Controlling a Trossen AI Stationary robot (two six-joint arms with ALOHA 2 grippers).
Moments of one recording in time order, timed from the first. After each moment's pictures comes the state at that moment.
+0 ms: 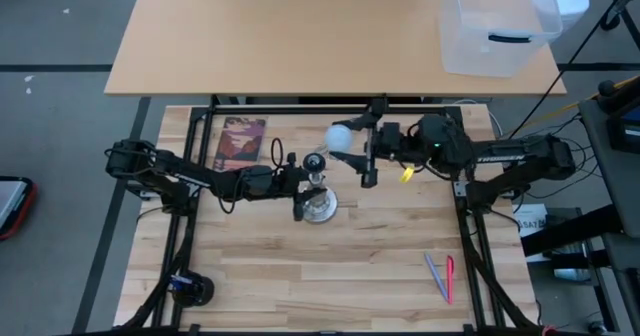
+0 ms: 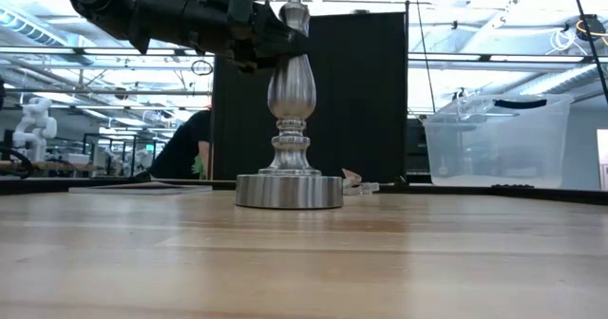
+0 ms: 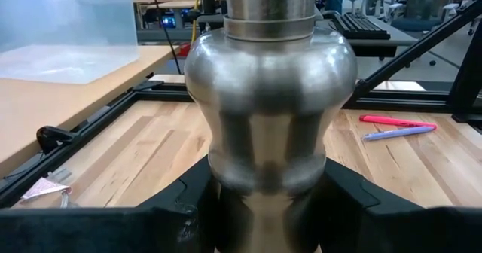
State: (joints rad) left arm -0.03 1.52 0.63 0.74 -0.14 0.00; right arm -0.03 1.30 1.14 0.43 0.01 -0.17
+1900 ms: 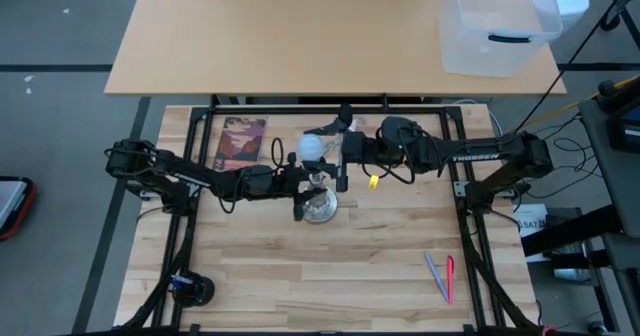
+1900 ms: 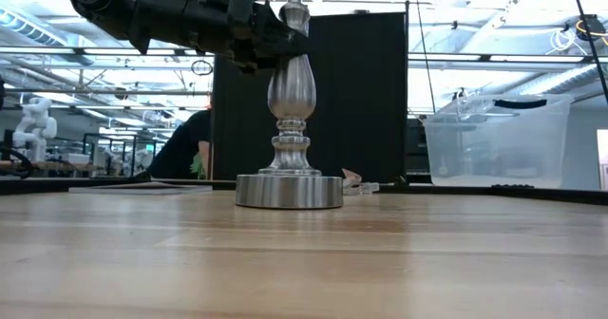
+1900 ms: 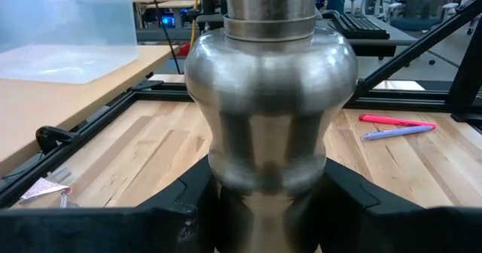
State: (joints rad) left arm -0.03 1.52 0.63 0.73 -0.14 0.00; right arm -0.03 1.49 1.30 0.34 0.00 -0.27
